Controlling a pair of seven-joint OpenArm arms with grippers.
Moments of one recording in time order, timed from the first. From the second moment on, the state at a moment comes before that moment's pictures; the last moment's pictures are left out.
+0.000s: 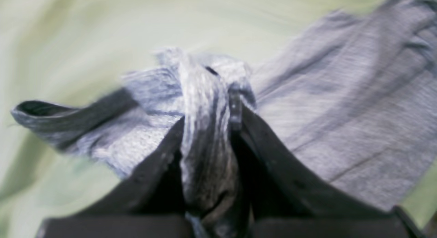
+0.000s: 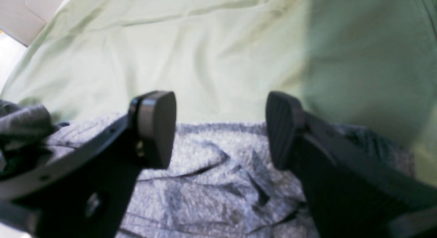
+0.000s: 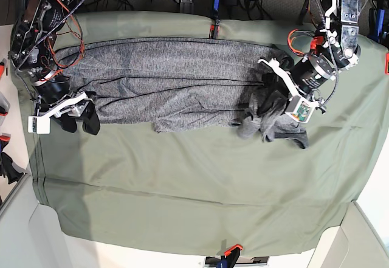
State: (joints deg) left arm 15.1 -18.4 -4.3 105.1 -15.6 -32.6 23.4; right arm -2.8 5.2 24.7 93.7 33.1 30.7 -43.3
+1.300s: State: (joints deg) left arm 15.3 -18.9 18.5 119.7 -8.9 -23.7 29.9; right arm -2.8 5.2 23.2 93.7 43.5 31.5 -49.1
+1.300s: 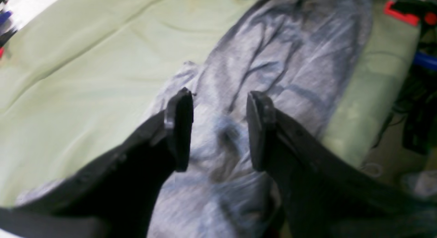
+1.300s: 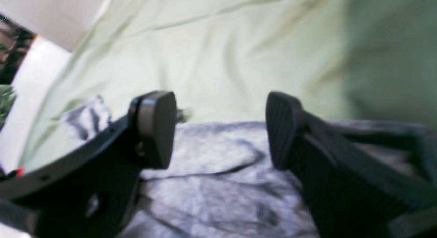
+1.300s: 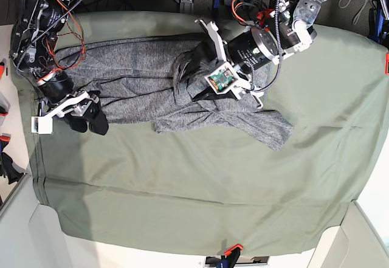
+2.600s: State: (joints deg) left arm 0.7 -21.3 -6.7 76.4 -14.2 -38.0 13.7; right arm 1.2 3.3 -14.0 93.7 21.3 30.2 -40.1
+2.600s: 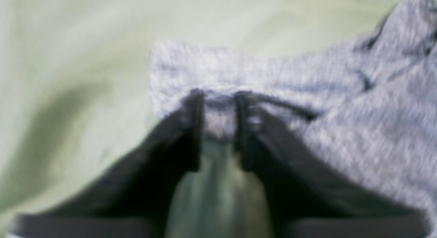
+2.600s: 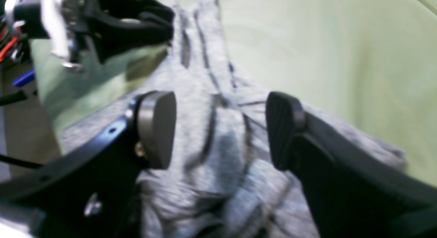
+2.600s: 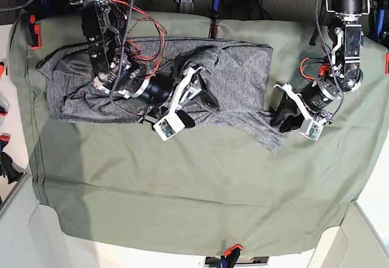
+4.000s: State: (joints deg) left arm 0.3 -28.3 10.9 79.6 6.4 -33.3 5.1; right arm 0.9 4.1 0.4 93.7 23.6 30.2 -40.2
